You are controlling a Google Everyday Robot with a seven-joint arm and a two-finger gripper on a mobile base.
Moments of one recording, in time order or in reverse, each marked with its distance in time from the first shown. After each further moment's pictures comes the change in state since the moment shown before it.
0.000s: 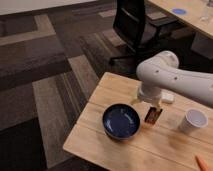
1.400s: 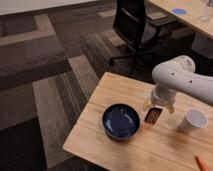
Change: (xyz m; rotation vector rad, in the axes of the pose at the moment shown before) arm -0.001 -0.044 0.030 0.037 0.087 -0.092
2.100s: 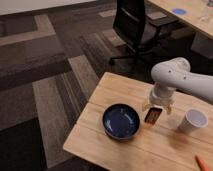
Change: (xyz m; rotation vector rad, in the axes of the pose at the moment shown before) arm -0.013 0.003 0.032 -0.026 0.079 0.021
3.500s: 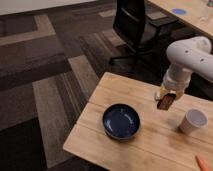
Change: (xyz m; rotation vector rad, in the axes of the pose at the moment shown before) arm -0.049 -0.088 -0.113 0.104 -0.119 0.065
